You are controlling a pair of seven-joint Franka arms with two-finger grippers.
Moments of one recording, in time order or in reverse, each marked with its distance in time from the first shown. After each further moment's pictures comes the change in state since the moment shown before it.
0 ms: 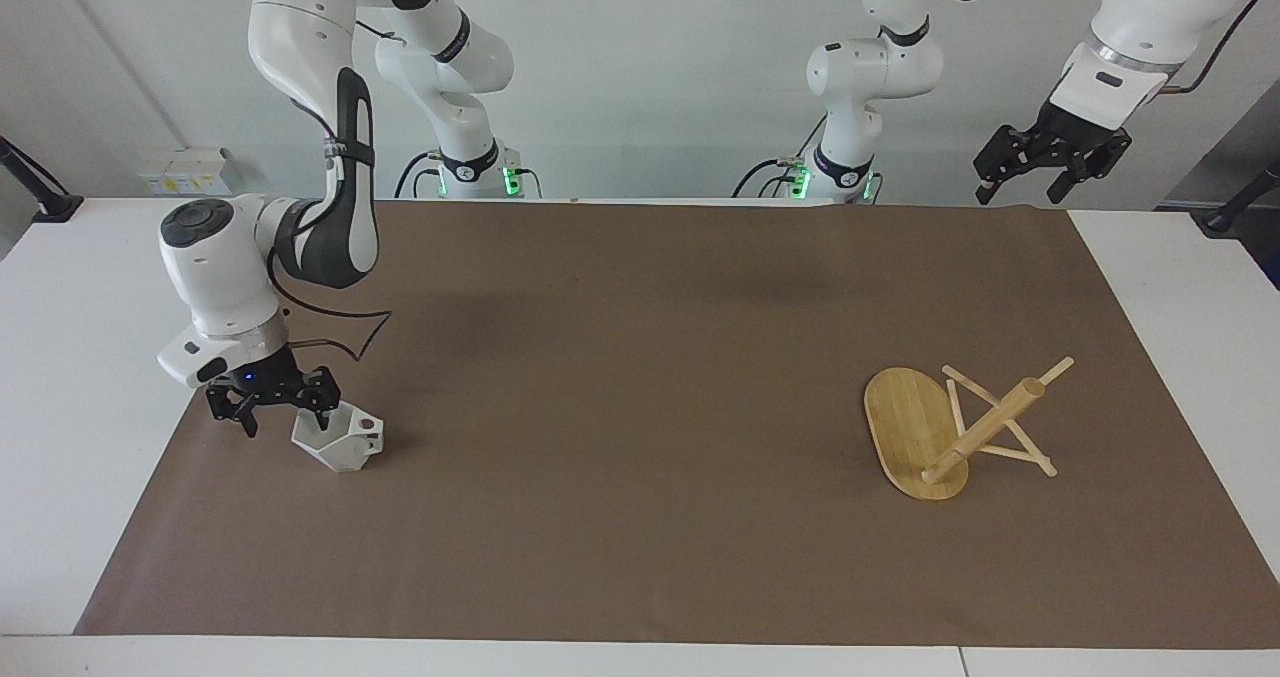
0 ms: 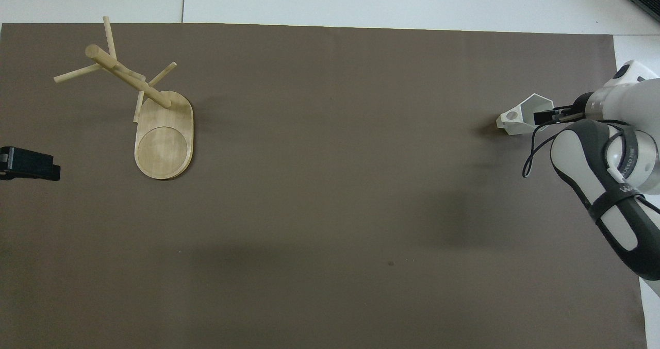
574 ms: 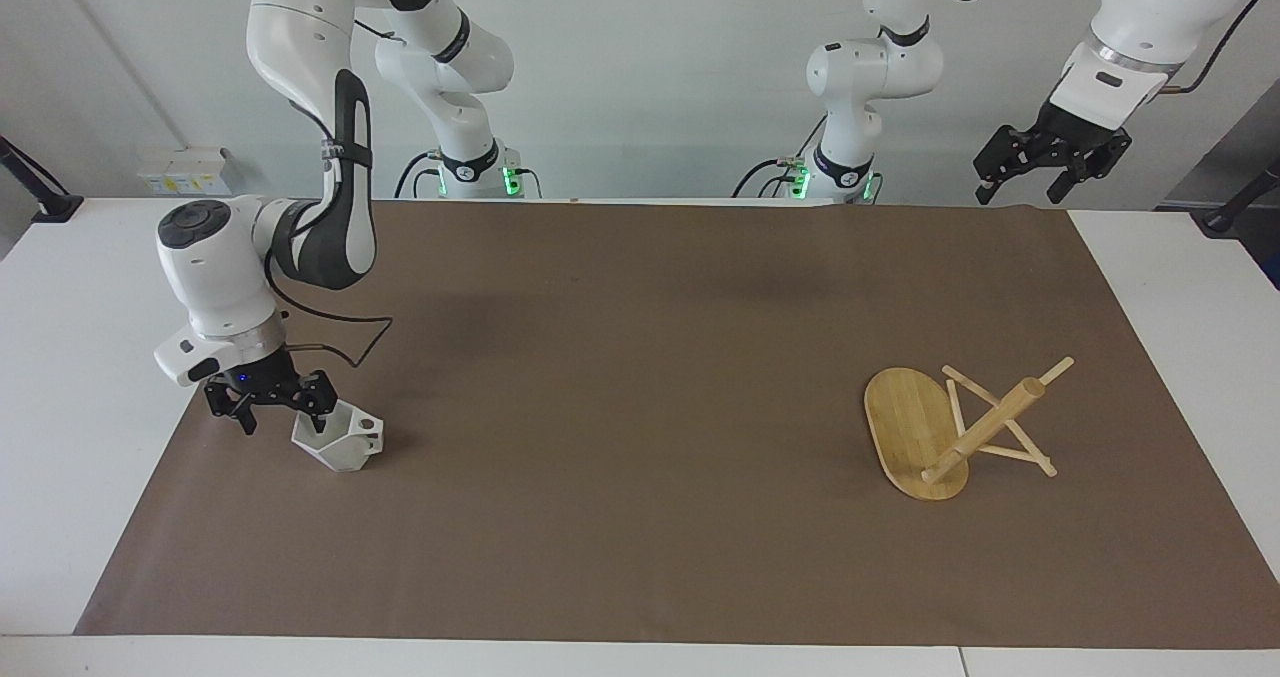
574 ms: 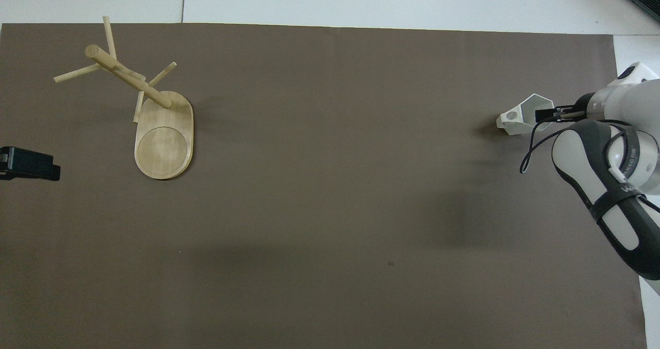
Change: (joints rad) left arm 0.000 0.000 0.000 0.000 0.000 0.000 0.000; right arm -0.002 0.000 -0.001 0.000 0.001 -0.001 0.074
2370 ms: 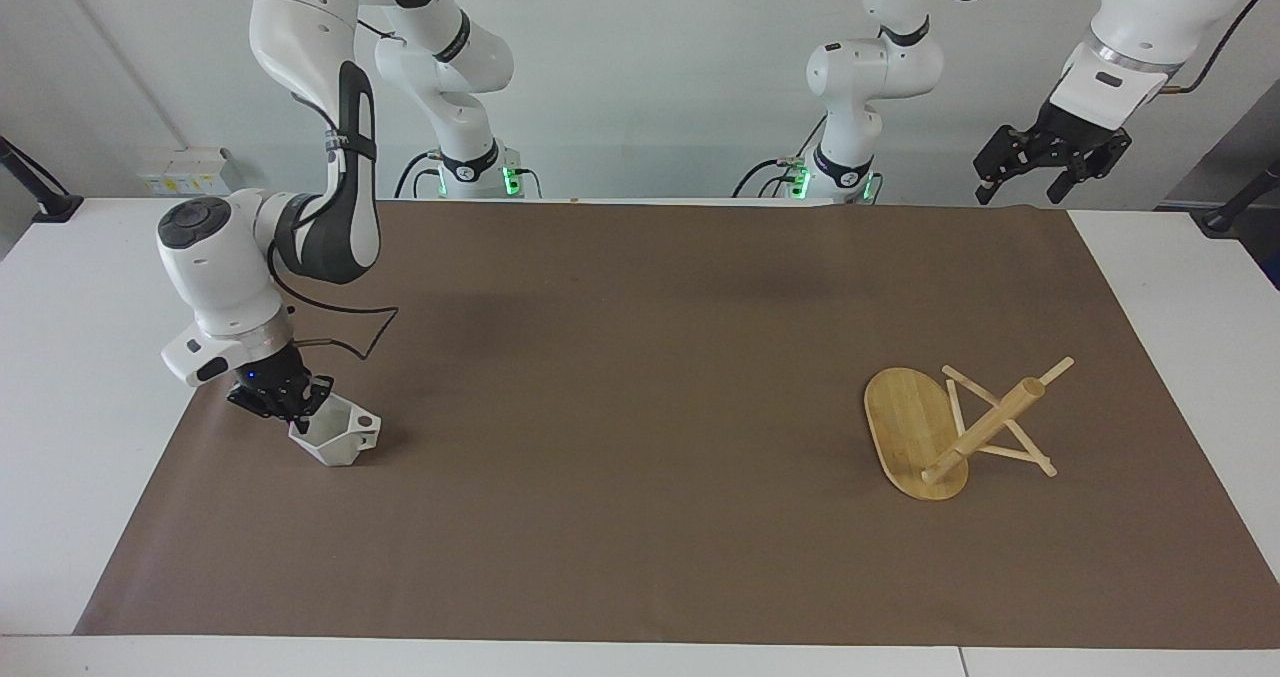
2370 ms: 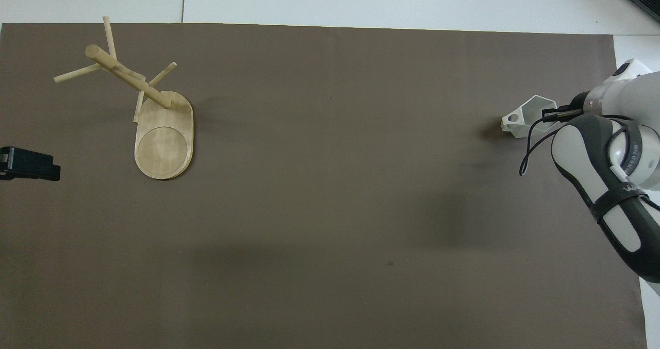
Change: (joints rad) left arm 0.000 0.000 0.000 0.000 0.000 0.000 0.000; right arm 0.018 -0.016 0.009 0.057 0.006 -0.163 0.001
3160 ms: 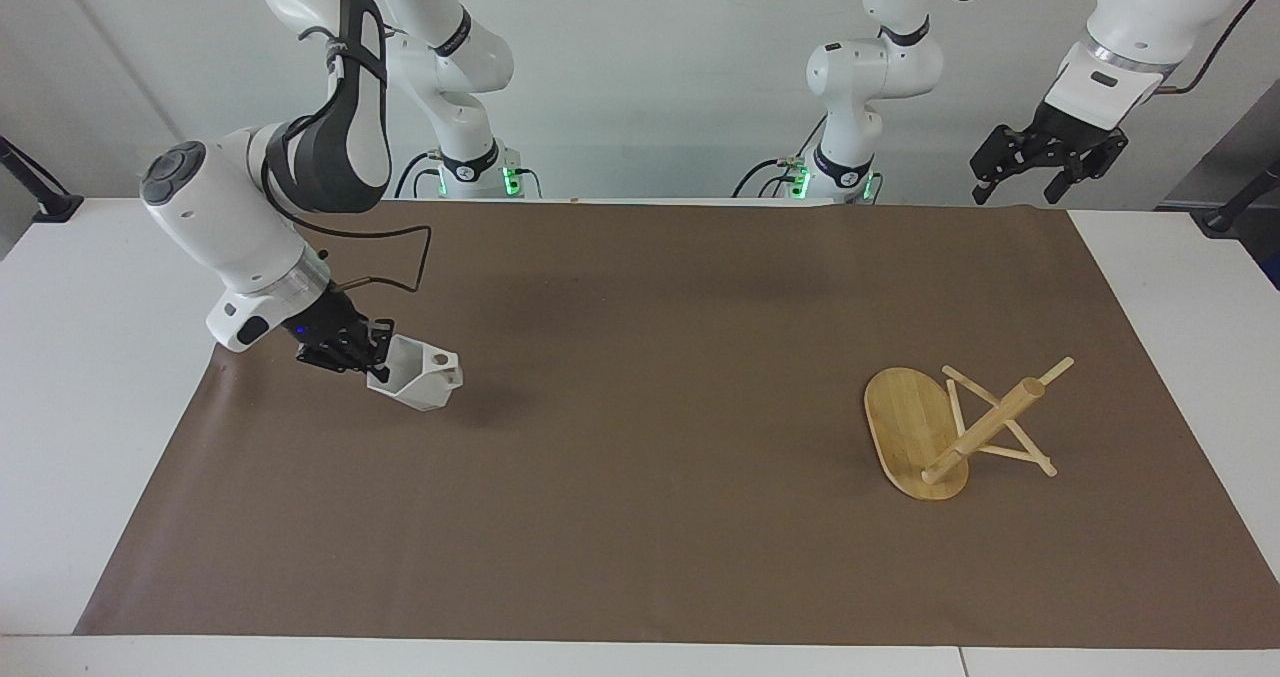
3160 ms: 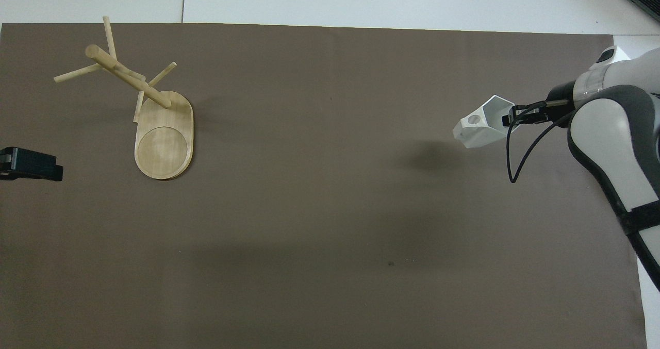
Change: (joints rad) left arm -0.001 0.000 -0.007 0.000 0.000 -0.002 0.000; right arm 0.006 -0.115 0.135 0.072 0.322 -0.315 0.007
